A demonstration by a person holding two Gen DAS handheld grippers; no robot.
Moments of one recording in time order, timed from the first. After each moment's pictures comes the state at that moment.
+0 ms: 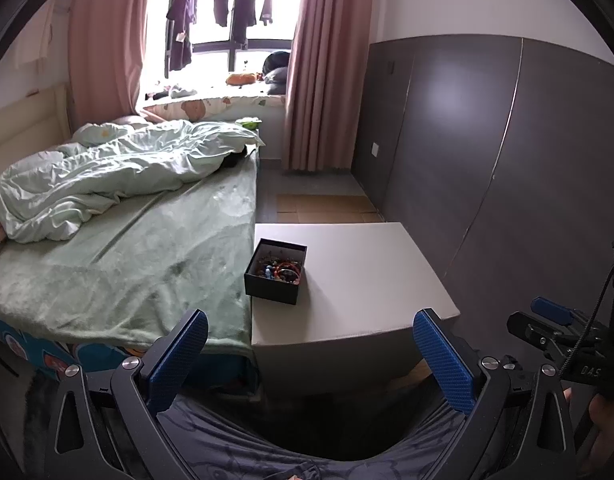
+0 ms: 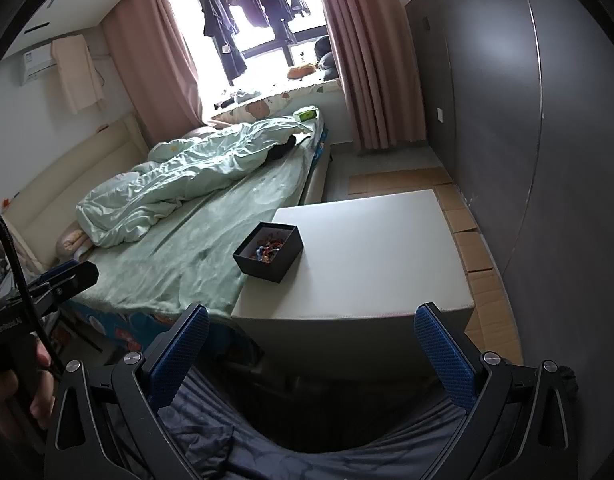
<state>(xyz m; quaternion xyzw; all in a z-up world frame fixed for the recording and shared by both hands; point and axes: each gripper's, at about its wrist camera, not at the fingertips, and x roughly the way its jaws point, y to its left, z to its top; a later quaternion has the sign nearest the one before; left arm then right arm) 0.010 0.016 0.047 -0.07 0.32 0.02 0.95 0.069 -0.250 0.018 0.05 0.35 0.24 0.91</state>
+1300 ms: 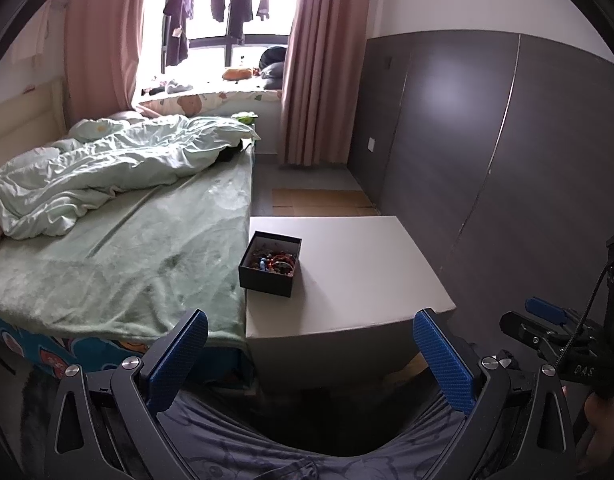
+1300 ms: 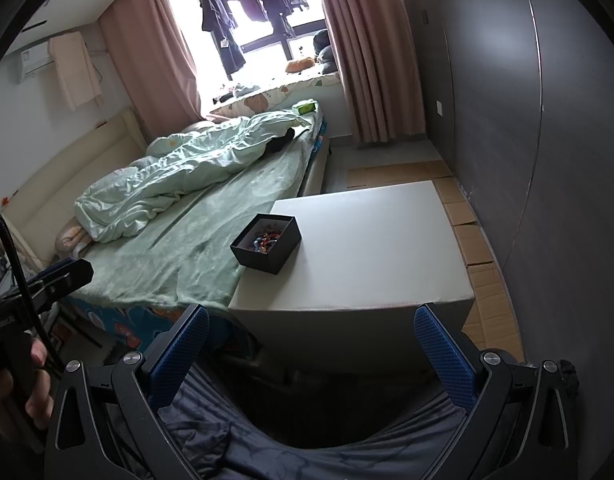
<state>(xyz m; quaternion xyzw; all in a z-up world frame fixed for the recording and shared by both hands) 0.011 0.015 0.040 -0.07 0.32 0.01 0.94 0.065 -0.244 0.009 0.05 0.36 0.23 0.90</state>
